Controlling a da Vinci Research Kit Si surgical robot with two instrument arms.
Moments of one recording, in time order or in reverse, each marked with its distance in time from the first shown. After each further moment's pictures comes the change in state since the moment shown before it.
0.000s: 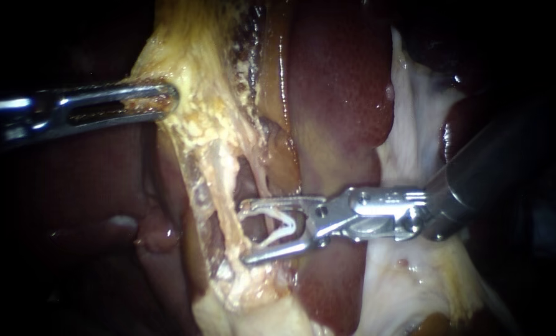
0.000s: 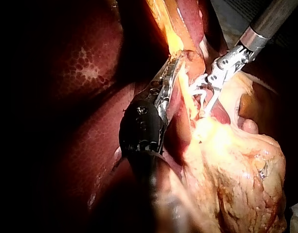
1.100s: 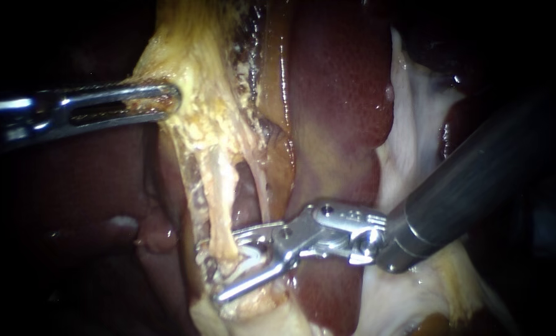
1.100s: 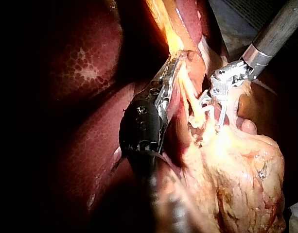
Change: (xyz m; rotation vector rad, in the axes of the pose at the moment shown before) right arm 0.001 -0.002 0.004 0.308 0.126 0.119; left arm 0.000 0.000 0.000 -0.005 -0.002 0.000
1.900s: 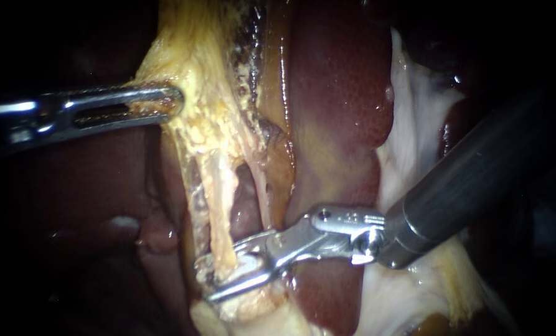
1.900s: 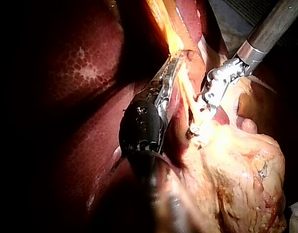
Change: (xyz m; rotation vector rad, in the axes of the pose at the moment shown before) right arm -0.001 0.001 -0.001 -0.050 -0.055 -0.081; left arm 0.000 0.000 0.000 0.001 0.000 0.002
